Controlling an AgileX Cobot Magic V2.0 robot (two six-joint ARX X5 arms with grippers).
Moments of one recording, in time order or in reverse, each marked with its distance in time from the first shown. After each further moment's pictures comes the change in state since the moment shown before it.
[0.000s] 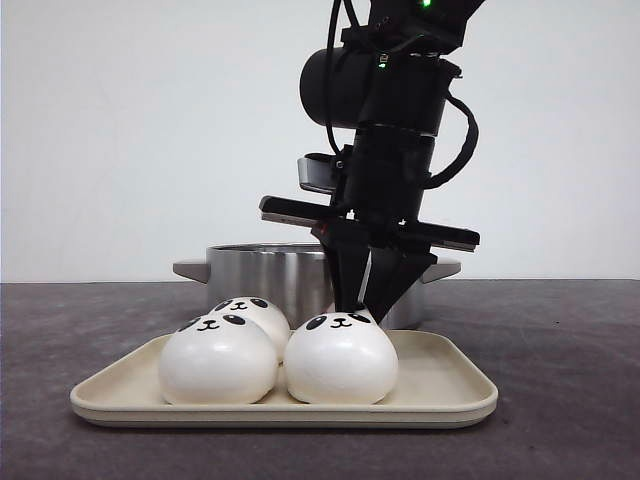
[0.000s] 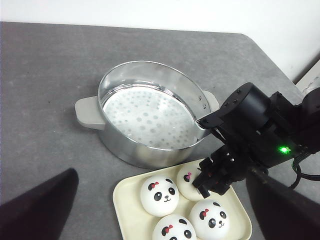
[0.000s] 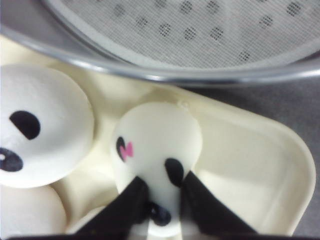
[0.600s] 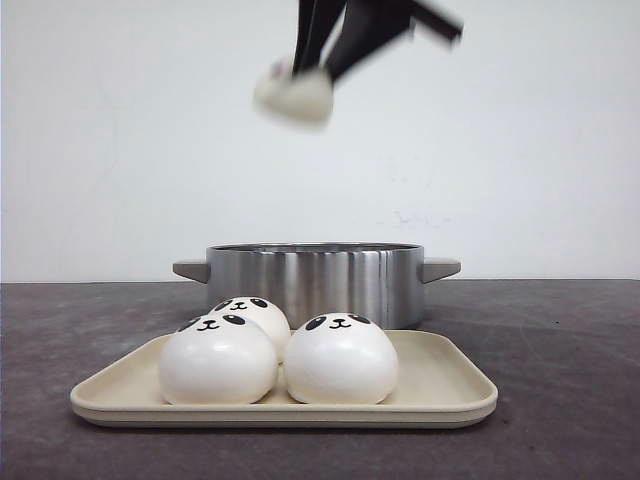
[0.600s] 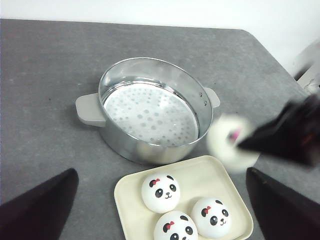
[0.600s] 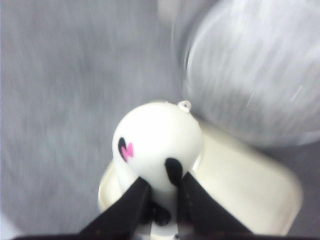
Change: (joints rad) left arm 0.000 0.000 0.000 -0.011 0.000 0.007; right arm 0.076 -0.384 0.137 -0.026 0.049 -0.063
